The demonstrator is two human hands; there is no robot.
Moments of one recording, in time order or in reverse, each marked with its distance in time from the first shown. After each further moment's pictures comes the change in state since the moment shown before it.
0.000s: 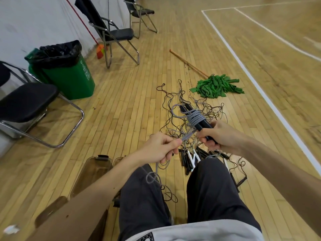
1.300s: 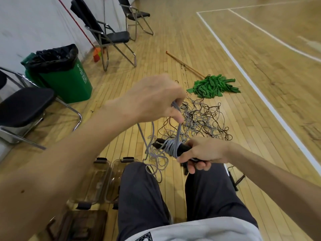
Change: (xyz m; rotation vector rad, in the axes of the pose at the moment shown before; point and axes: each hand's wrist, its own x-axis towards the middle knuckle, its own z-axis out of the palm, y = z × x) left_hand -0.008 0.142 -0.060 1.128 0.177 0.651; right_hand -0.016 -0.004 0.039 -0.411 -0.283 0.273
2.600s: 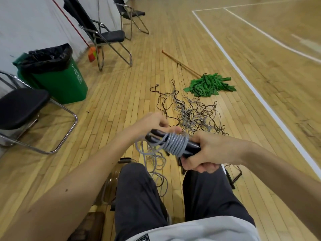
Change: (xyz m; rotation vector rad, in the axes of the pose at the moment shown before) left_hand -0.018 -0.052 0.152 -0.696 -0.398 -0.600; right_hand -0.051 -0.015 0.003 -0.080 -0.034 -0.279
